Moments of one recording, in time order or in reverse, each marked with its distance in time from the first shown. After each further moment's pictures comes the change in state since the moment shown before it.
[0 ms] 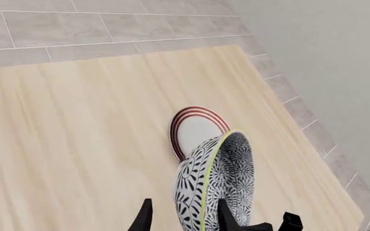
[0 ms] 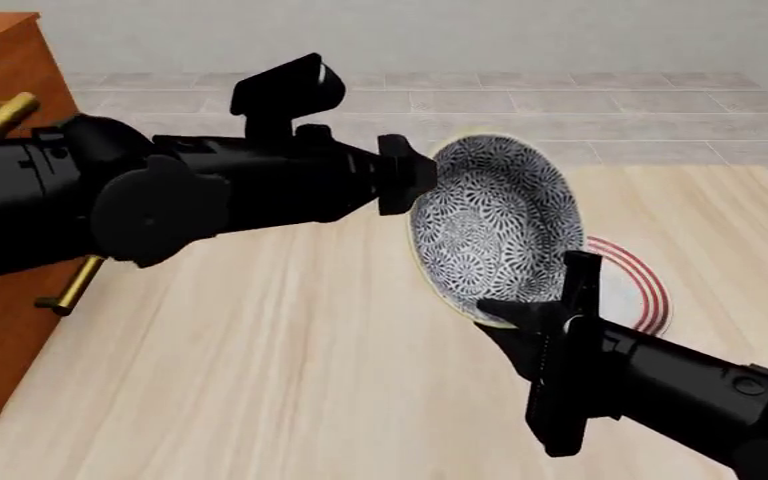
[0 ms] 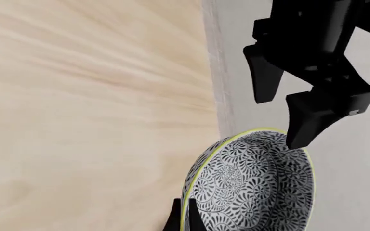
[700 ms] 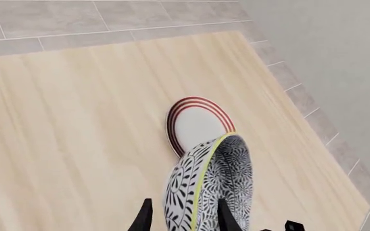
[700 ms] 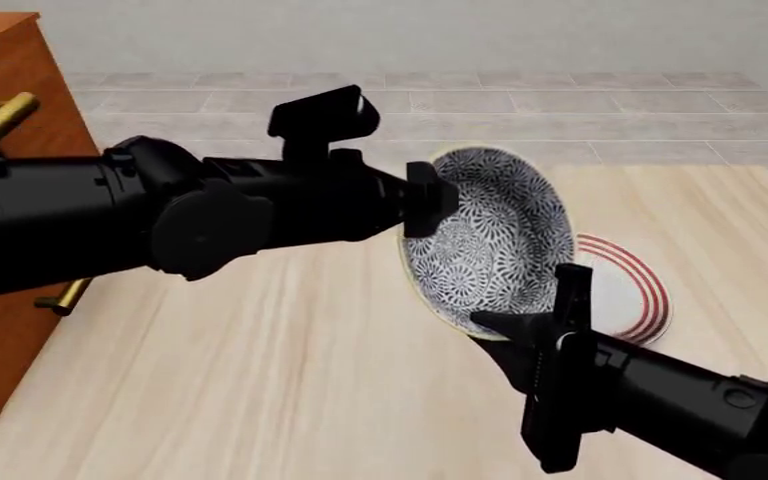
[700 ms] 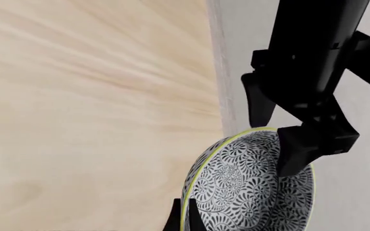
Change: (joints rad) left arm -0.032 0.080 -0.011 -0.031 0.004; right arm 0.026 0.026 0.026 -0.045 -0.008
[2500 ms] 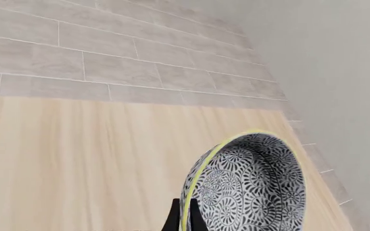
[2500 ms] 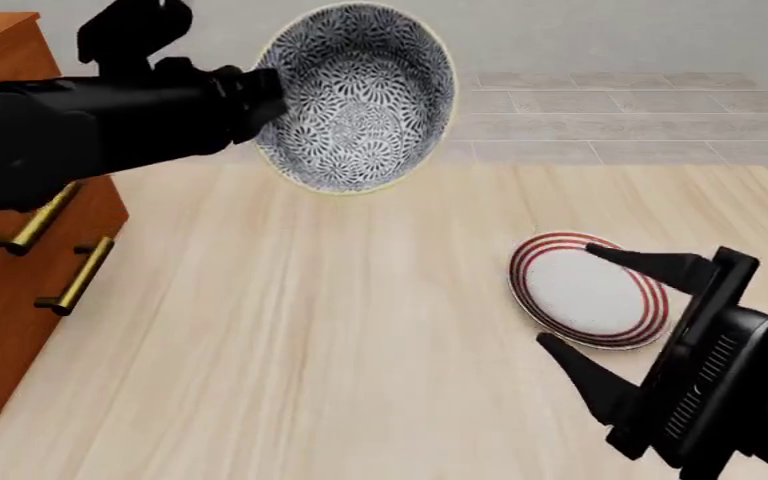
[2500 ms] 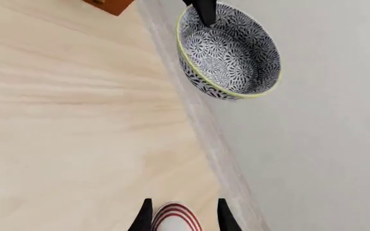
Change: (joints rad) left arm 0.312 -0.205 0.038 0.025 -0.042; right arm -0.093 -0.469 0.052 0.212 0.216
